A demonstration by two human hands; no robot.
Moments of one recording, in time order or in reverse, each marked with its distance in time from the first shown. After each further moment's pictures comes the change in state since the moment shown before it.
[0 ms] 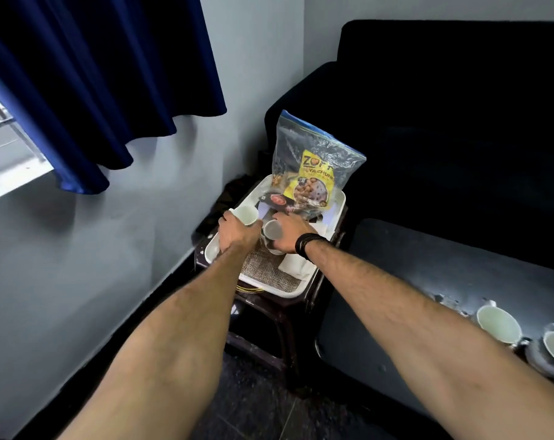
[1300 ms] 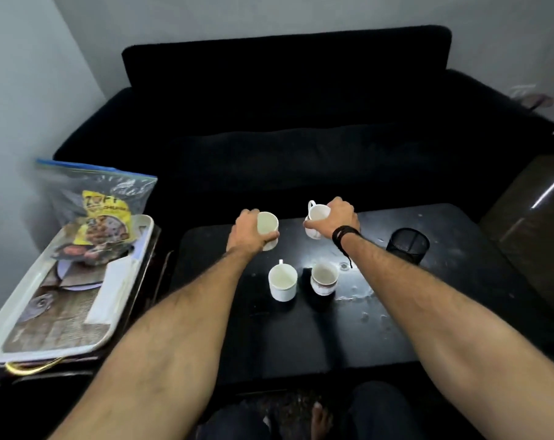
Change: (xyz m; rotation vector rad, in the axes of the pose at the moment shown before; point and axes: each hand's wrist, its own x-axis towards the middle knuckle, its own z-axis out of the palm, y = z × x) left_hand -0.267 0.241 0.201 0.162 -0.556 0.787; right_hand -0.293 0.358 -0.161 0.275 0.581 0.927
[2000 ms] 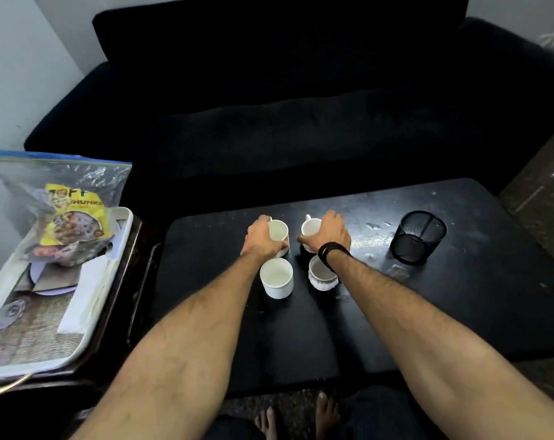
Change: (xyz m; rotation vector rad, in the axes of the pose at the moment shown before) left_hand 0.031 -0.011 0.093 -0.114 -0.144 -0.159; right_hand 0.013 0.048 0.083 -0.062 -0.041 0.085
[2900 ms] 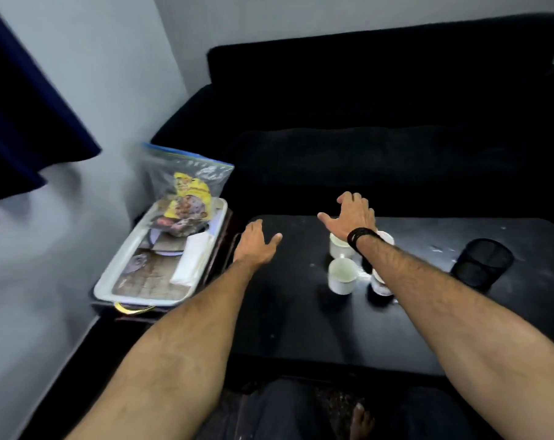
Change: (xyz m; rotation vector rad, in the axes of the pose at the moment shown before) left_hand -0.096 -0.096 -0.145 0.135 0.211 -0.036; right_hand -0.073 -0.121 -0.033 -0.109 0.040 -0.431
